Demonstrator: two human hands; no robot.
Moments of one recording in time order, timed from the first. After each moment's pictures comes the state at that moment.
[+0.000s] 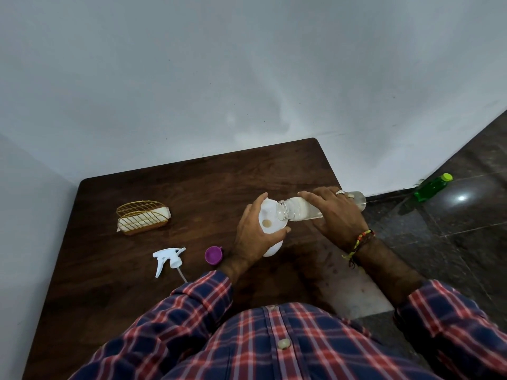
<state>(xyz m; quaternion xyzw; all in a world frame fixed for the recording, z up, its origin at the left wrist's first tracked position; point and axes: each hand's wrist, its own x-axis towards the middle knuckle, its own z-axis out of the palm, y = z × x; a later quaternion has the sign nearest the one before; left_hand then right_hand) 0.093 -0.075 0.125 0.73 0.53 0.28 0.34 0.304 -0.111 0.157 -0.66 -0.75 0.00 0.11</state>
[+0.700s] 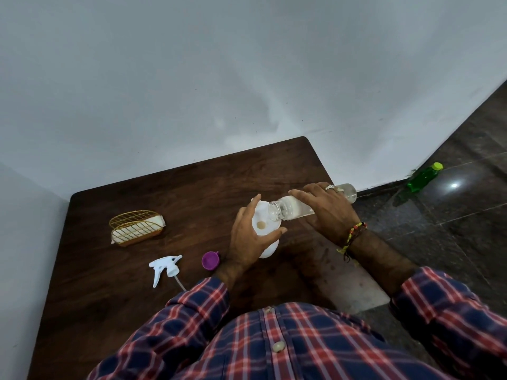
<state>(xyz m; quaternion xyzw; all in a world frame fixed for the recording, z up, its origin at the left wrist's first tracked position) 0.092 -0.078 0.125 0.74 0.52 0.27 0.34 0.305 -0.108 0.158 -0.65 -0.75 -0.01 0.11</state>
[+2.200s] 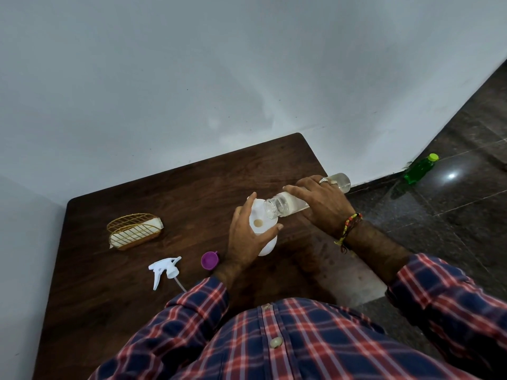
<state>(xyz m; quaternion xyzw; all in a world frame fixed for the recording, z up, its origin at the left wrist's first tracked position) 0.090 -0.076 0.118 0.74 0.52 0.27 0.33 0.306 -0.103 0.158 -0.64 -0.76 -0.02 0.10</state>
